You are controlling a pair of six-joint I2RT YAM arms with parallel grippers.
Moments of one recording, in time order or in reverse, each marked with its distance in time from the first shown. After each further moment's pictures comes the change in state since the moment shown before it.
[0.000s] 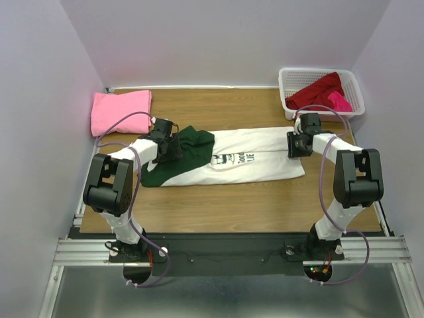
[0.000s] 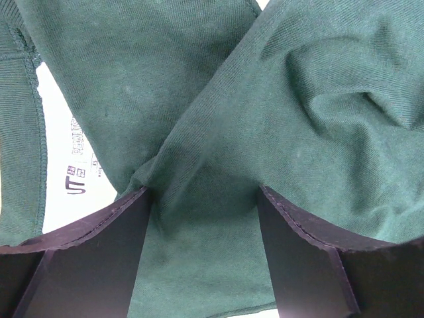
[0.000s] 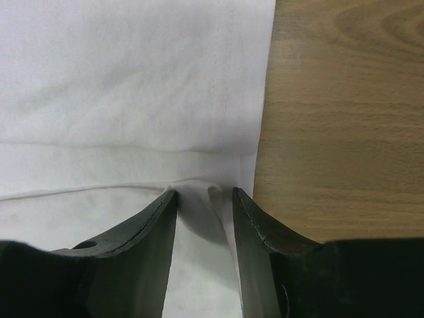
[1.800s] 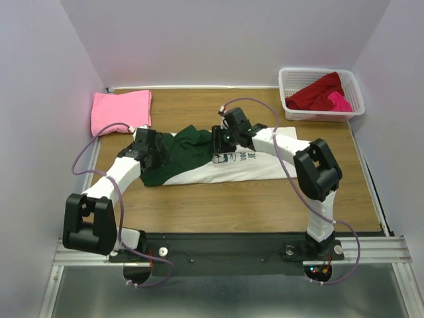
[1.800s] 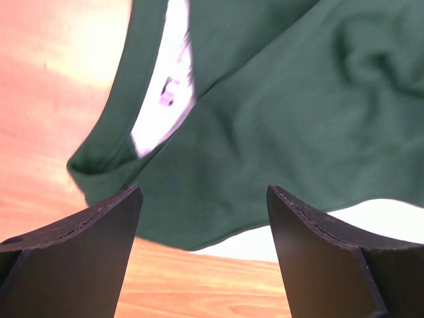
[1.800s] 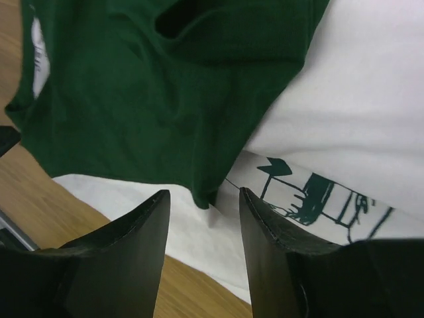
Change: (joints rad) left arm 0.069 -0.369 -0.167 -0.109 -0.027 -0.125; right arm 0.587 0.208 0.394 0.067 -0.215 0.521
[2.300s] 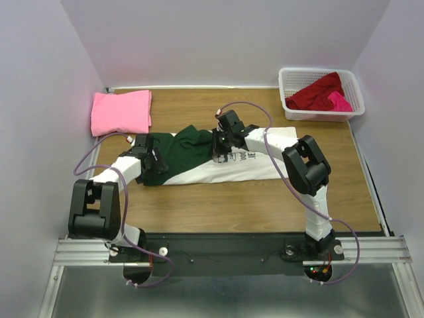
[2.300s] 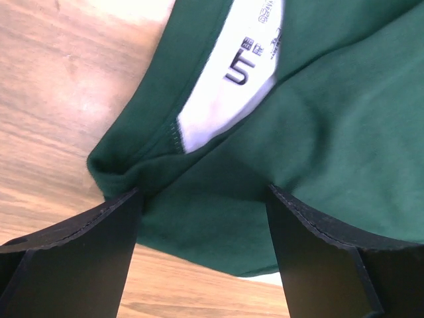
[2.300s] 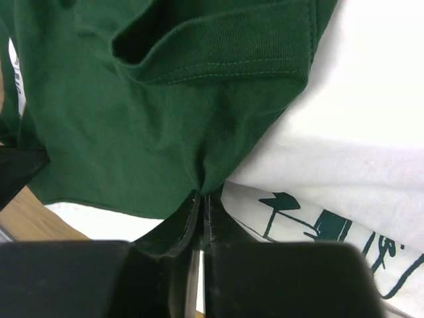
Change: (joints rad) left arm 0.073 0.121 -0.082 0.030 0.015 -0.004; right arm 0.030 0.152 0.072 0.007 -0.028 0.090
